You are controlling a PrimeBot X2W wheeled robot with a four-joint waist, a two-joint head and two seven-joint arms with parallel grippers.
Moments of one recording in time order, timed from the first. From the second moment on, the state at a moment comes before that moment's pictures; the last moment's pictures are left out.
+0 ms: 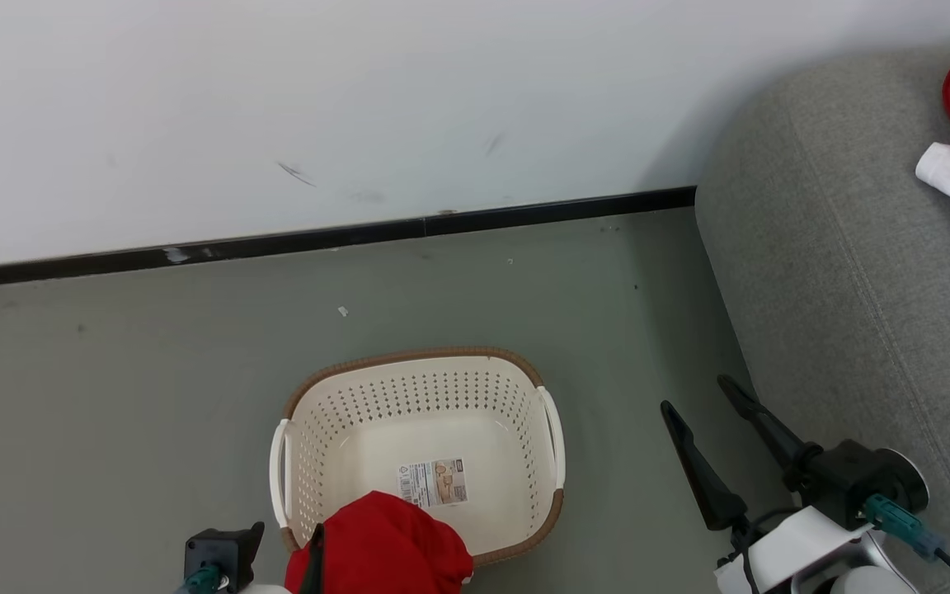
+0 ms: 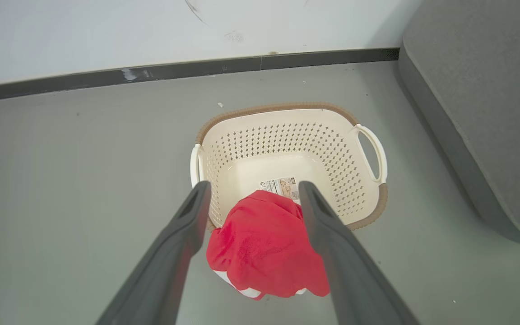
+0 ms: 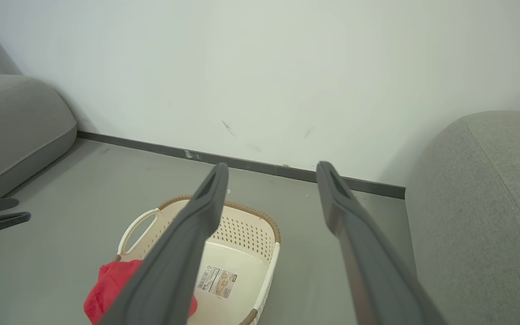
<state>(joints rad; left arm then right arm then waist) 0.04 0.13 -0.30 0.09 -0.37 0.21 0.13 -0.04 -0.13 0.20 0.04 0.08 0.13 -0.26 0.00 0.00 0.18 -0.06</state>
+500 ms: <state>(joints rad) -0.04 0.12 -0.29 0.17 -0.38 0.21 0.14 -0.08 -0.13 0.17 0.01 0.07 0.13 -0.26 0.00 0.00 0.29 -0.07</state>
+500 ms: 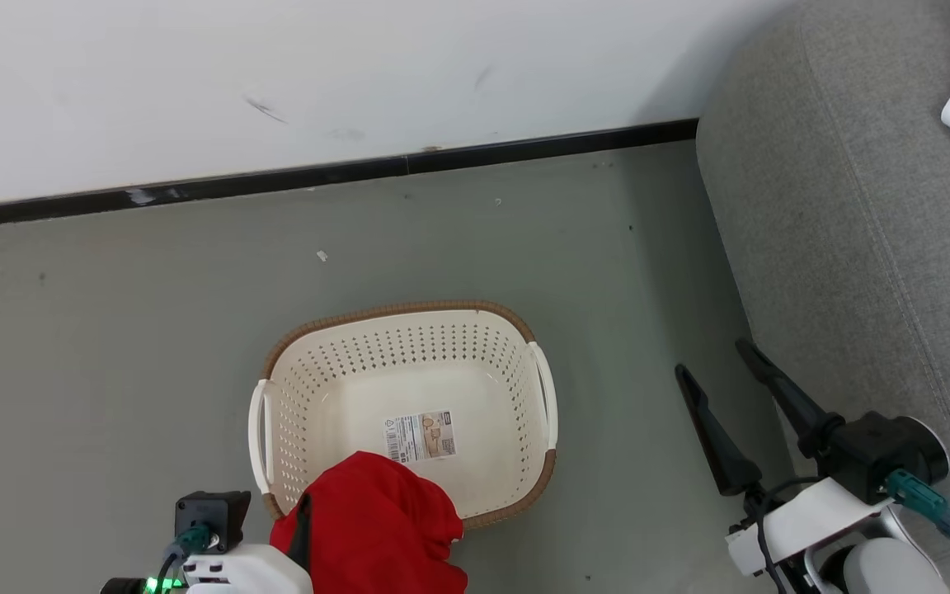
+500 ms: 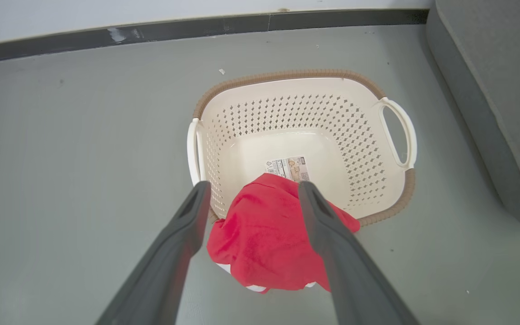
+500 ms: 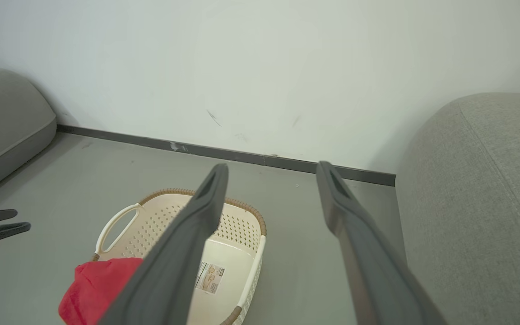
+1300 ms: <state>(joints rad) -0.19 0.12 -0.27 0.32 -0.40 0.19 0.16 -0.15 -0.13 0.11 -0.04 0.06 0.13 -0.26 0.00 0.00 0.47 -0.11</state>
